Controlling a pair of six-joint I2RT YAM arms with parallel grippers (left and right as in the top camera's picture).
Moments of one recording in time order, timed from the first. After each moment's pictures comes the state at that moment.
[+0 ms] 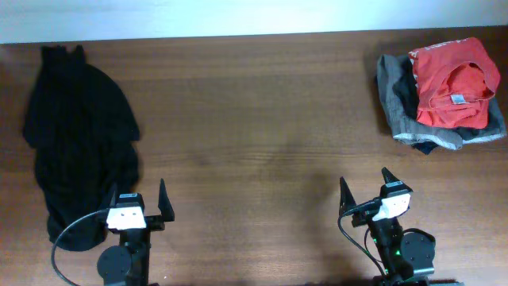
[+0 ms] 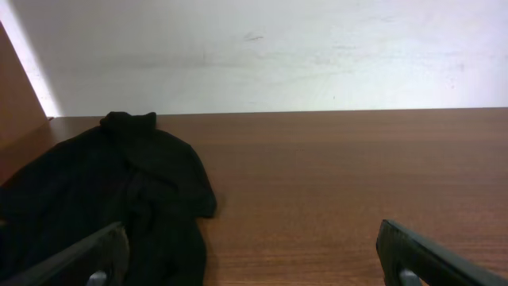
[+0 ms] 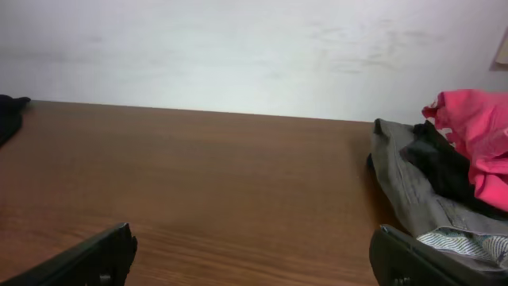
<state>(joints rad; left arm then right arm) 0.13 0.01 0.01 -0.07 0.07 0.04 0.07 0.01 0.01 -0.06 -0.13 0.01</state>
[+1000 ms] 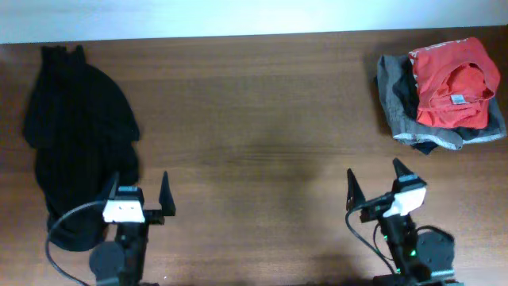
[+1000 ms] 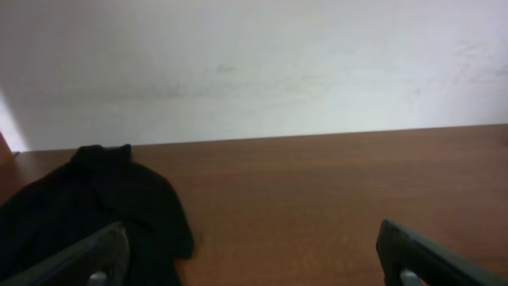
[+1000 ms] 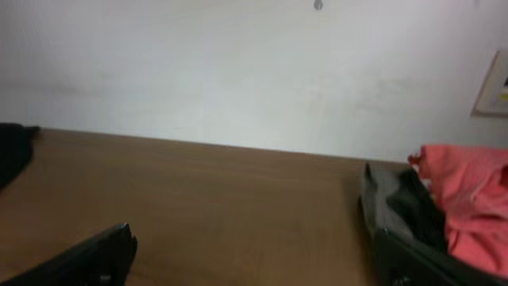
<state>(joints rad) 0.13 0.22 0.13 0.06 0.16 0.04 0.07 0.18 0.26 -0.11 -0.13 -0.01</state>
